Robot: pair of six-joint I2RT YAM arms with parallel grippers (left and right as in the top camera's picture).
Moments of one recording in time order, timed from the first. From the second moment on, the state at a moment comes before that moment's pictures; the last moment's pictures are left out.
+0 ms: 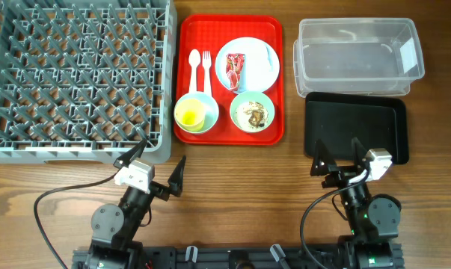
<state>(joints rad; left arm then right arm) -0.22 0.00 0.01 -0.05 0.20 -0.08 0.05 0.00 0.01 -0.06 -0.12 0.34</state>
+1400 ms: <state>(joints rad) -0.22 0.00 0.01 -0.05 0.21 -0.08 0.09 0.01 0.01 0.00 -0.13 0.34</state>
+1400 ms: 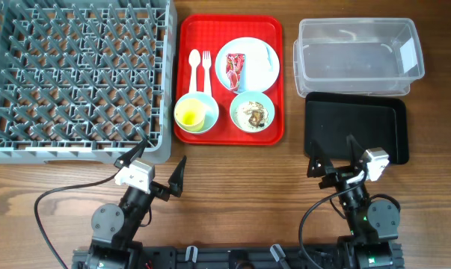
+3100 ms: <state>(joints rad) -0.22 0.38 0.63 -0.39 0.36 -0.20 0.09 0.30 0.65 -0.35 -0.38 0.41</state>
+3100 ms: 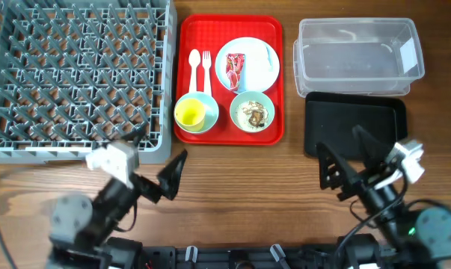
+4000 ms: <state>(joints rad) -0.23 1.14 1.53 -1.24 0.36 -0.30 0.21 1.24 1.60 -1.18 -0.61 0.21</state>
